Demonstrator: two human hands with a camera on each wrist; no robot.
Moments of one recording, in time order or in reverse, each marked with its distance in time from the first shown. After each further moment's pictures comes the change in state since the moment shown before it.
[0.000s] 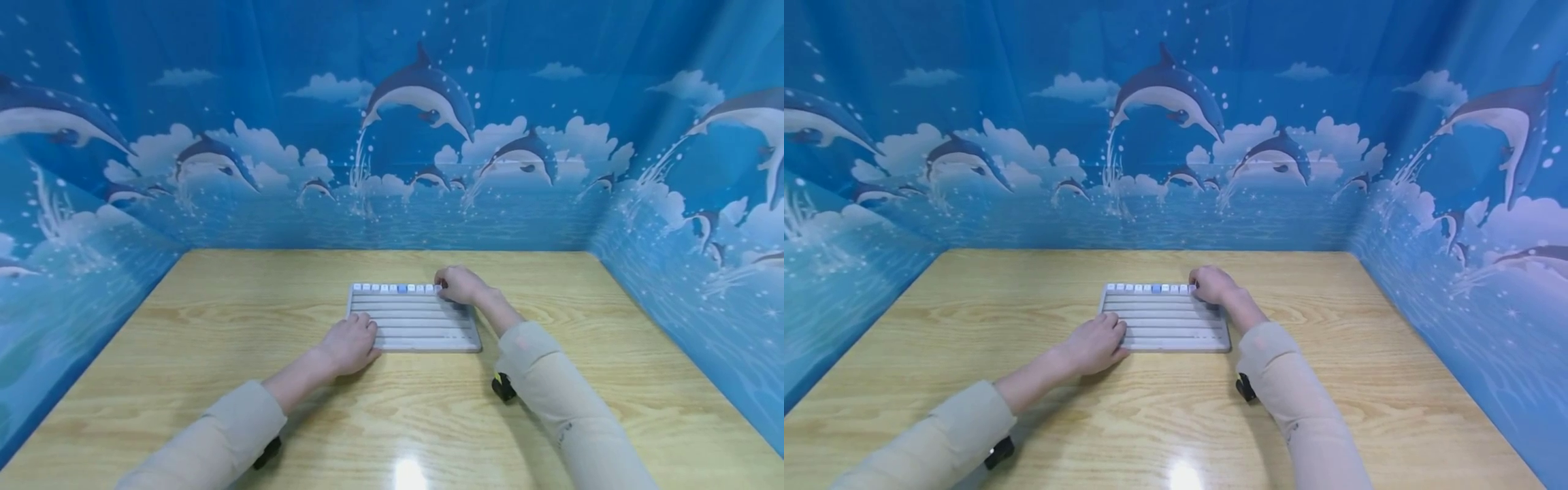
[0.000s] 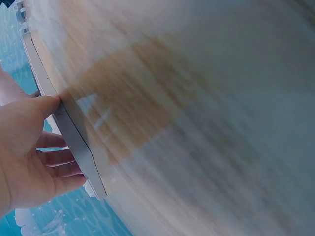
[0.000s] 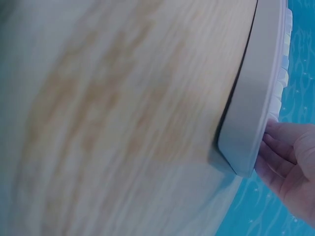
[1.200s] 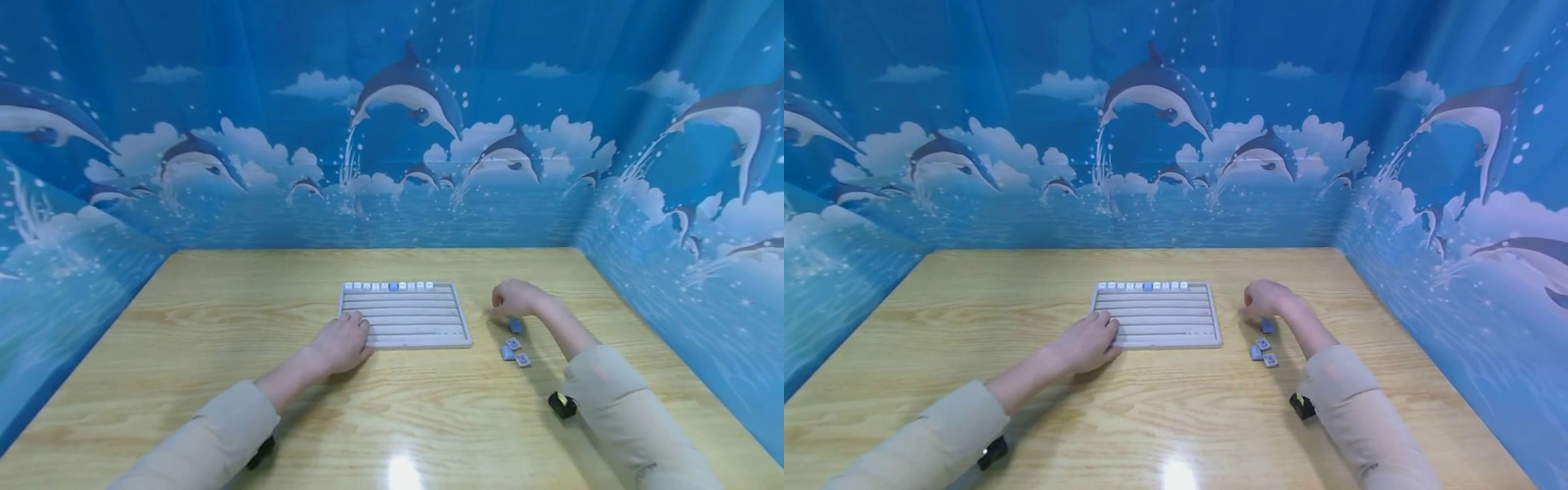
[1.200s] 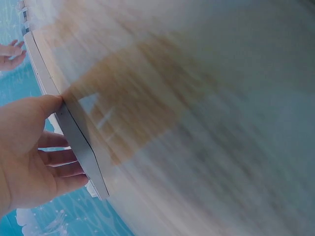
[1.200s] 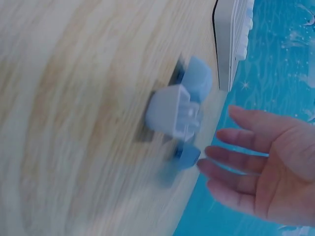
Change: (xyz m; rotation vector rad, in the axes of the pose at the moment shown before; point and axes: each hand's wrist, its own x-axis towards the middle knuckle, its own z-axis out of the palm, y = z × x) left_hand 0.000 0.000 -0.002 -0.015 -0.014 0.013; right_hand -0.099 0.049 -0.040 -0.059 -0.176 0.057
